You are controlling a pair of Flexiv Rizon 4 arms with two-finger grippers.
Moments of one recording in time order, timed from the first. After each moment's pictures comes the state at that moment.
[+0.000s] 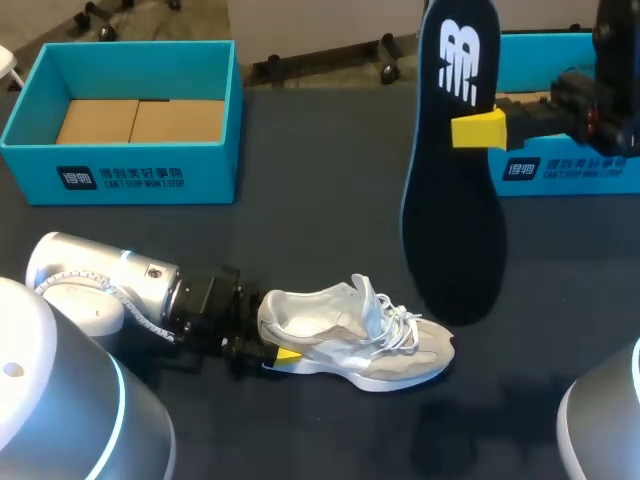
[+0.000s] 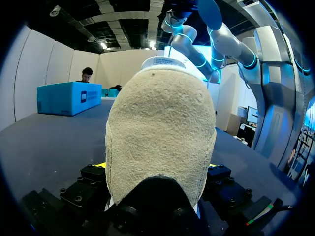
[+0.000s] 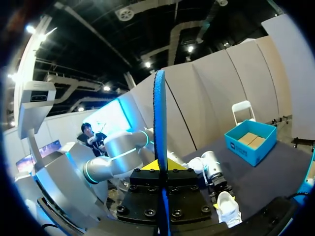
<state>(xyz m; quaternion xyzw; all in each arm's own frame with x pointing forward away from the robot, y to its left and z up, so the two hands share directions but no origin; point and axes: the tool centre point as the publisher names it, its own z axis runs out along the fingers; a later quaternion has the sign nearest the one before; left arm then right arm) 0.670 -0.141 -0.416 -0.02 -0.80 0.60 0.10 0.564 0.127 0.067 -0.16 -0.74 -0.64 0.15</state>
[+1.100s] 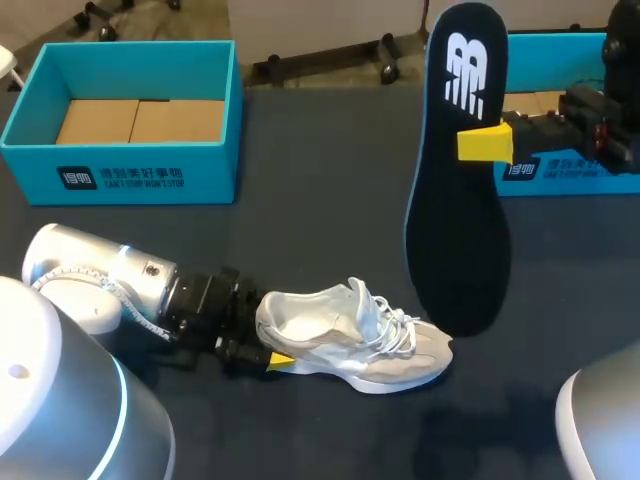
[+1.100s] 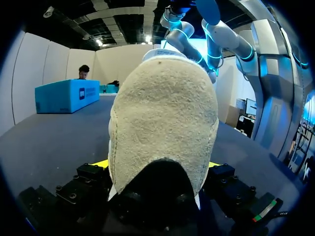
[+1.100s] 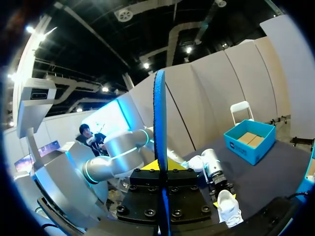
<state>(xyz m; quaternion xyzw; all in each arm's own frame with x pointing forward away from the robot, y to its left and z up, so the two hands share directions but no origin) 0.673 -0.130 -0.426 -0.04 -0.81 0.57 0.09 0.554 0.125 0.065 -0.17 -0.74 -0.64 0.14</state>
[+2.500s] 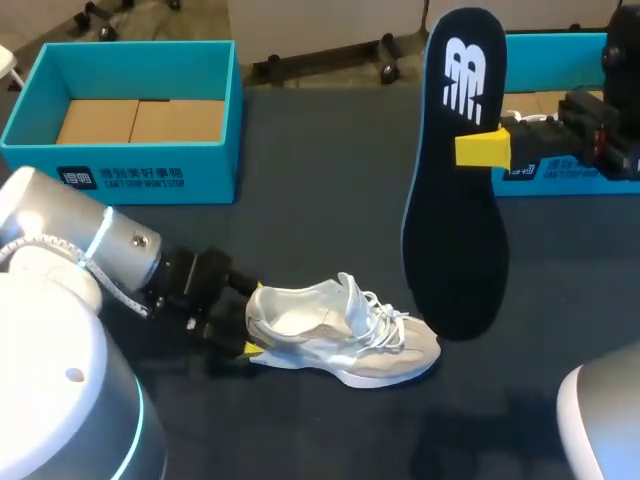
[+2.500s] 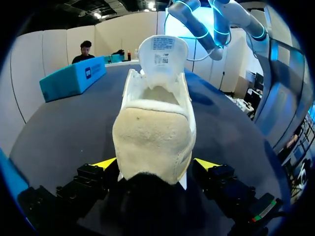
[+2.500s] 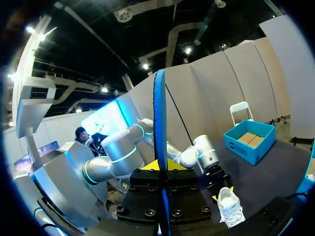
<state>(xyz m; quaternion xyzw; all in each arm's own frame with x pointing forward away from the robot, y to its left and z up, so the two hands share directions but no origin) 0.683 -0.076 -0.407 -0.04 -0.91 0.41 0.05 0.550 0.127 0.063 -0.17 -0.73 -0.64 0.14</state>
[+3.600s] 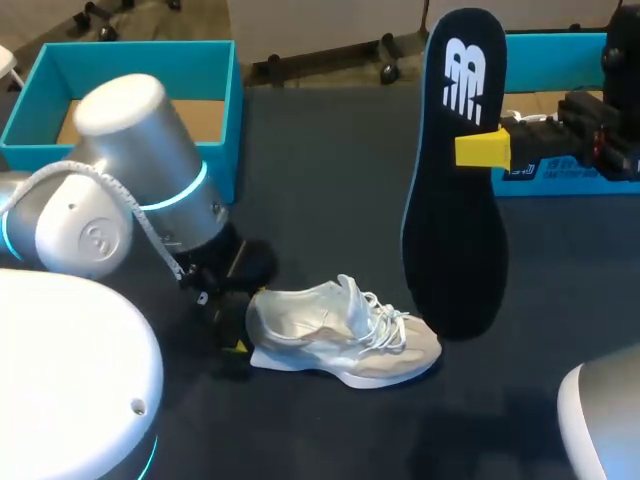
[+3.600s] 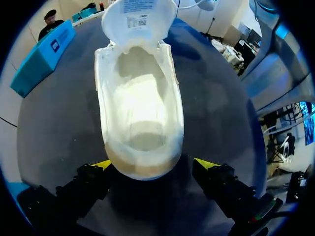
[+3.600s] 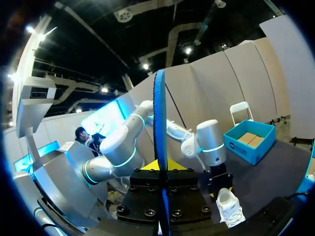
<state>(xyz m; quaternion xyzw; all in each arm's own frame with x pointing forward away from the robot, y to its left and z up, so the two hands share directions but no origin) 0.675 -0.058 -0.382 -0.13 -0.98 0.13 0.06 0.550 0.127 0.064 -0.17 -0.73 -0.64 0.14</state>
